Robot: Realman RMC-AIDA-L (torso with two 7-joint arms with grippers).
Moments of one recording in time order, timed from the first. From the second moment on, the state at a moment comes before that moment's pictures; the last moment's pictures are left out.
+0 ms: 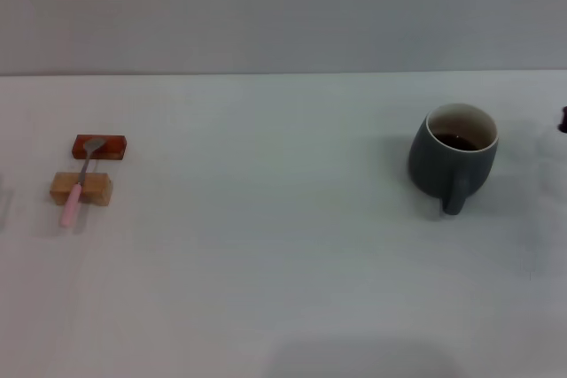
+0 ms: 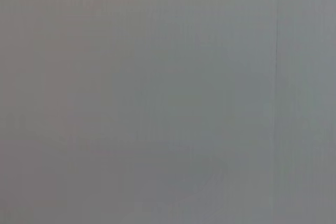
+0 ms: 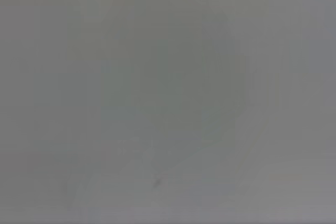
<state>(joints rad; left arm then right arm) -0.13 -2.07 -1.25 -0.36 2.46 1.30 -0.09 0.69 2.02 0.82 0.07 -1.99 -0.65 0.05</state>
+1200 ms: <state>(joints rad) -0.13 -2.07 -1.25 -0.35 2.46 1.30 -0.09 0.72 2.06 0.73 0.11 -2.02 -0.59 0.05</state>
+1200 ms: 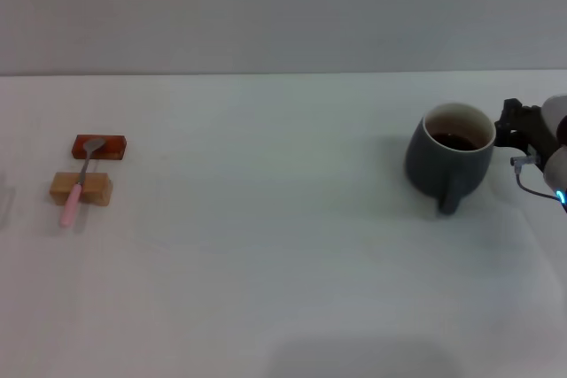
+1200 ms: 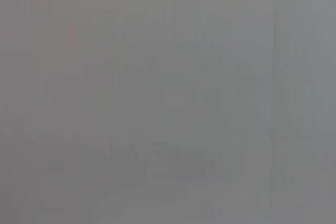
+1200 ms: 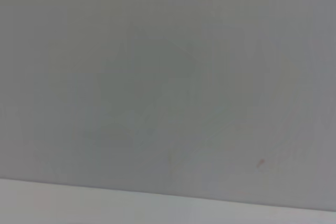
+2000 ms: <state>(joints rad) -0.14 -2.07 -1.25 -0.35 2.46 1.30 -0.09 0.76 2.07 0.69 0.21 -2.09 -0.52 0.05</state>
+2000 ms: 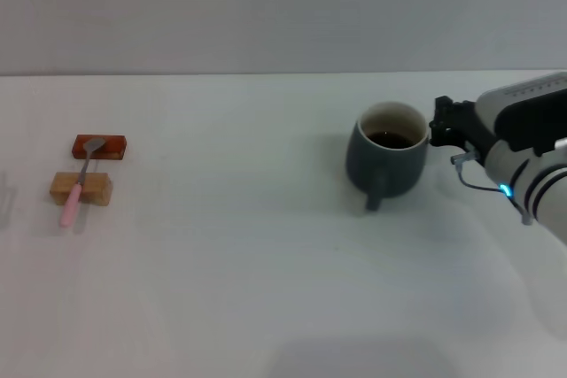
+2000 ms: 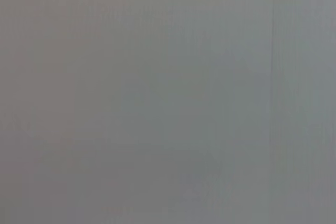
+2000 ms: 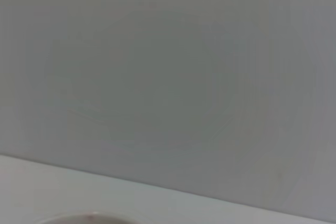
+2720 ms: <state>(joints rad) -0.13 -2.07 -1.24 -0.35 2.46 1.30 -0.09 0.81 2.08 0.60 0.29 -2.11 -0.47 0.05</state>
